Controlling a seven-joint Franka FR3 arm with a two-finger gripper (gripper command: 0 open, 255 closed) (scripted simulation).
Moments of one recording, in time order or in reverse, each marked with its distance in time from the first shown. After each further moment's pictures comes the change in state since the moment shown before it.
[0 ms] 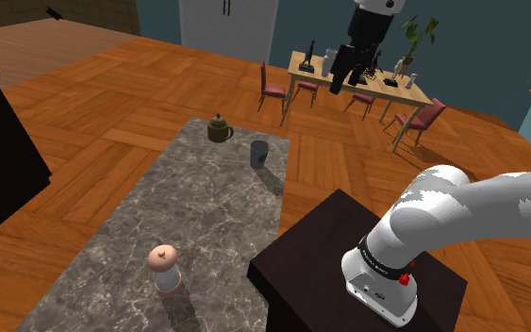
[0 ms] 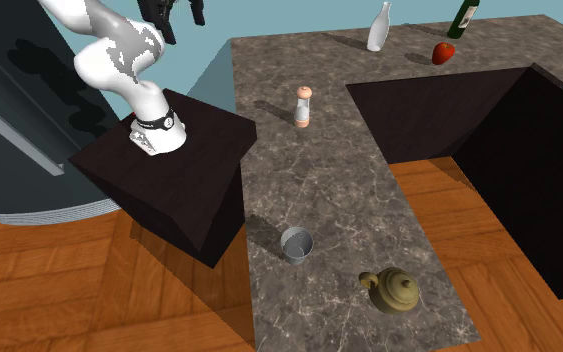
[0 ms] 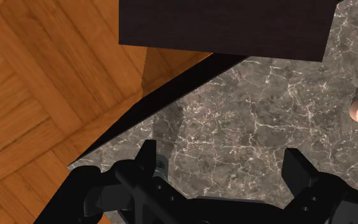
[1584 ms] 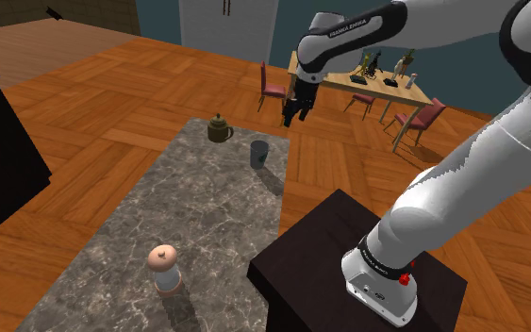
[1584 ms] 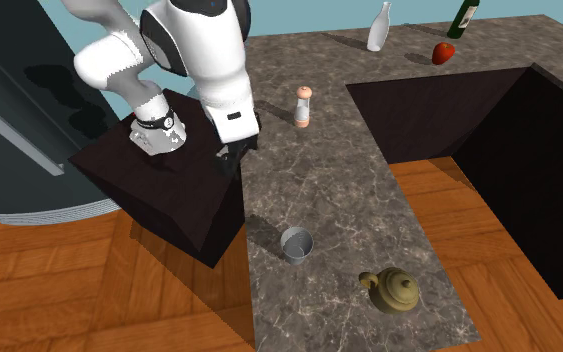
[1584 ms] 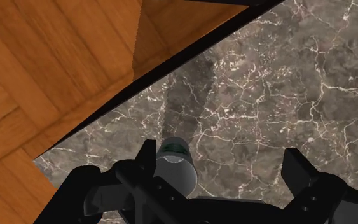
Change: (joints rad) arm -0.004 0.639 -0.214 -0.044 0.055 0.664 -0.240
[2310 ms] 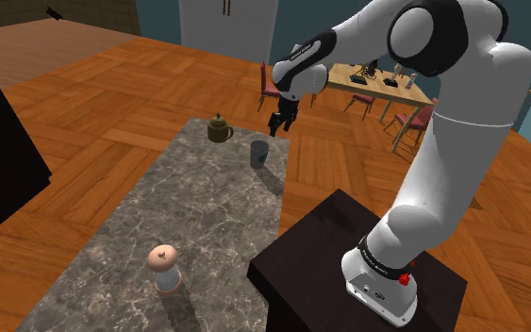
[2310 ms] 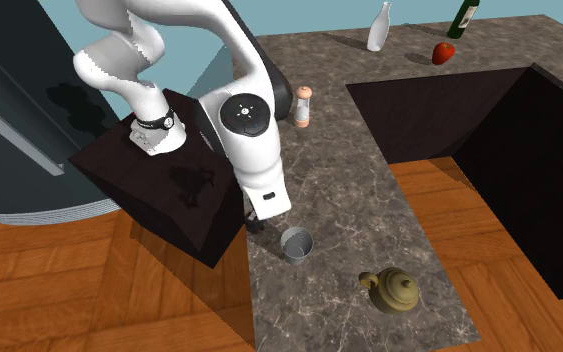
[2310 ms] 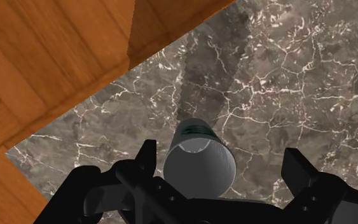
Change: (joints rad) arm -0.034 0.435 -0.016 0.234 0.195 0.160 -0.188
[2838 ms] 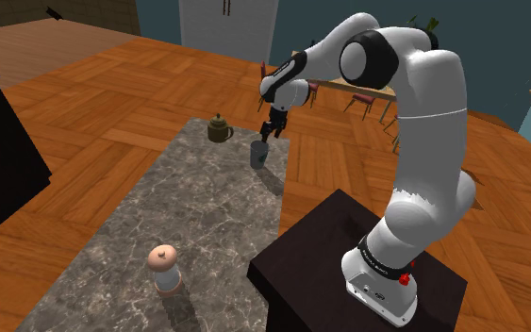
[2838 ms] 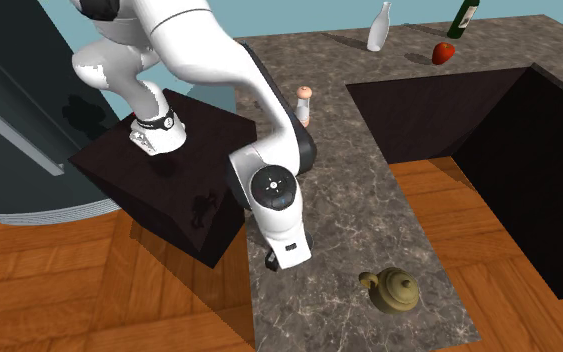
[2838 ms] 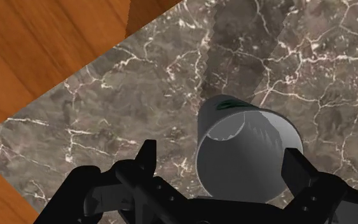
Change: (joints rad) arm -0.082 0.330 0.050 0.280 0.108 0.023 -0.093
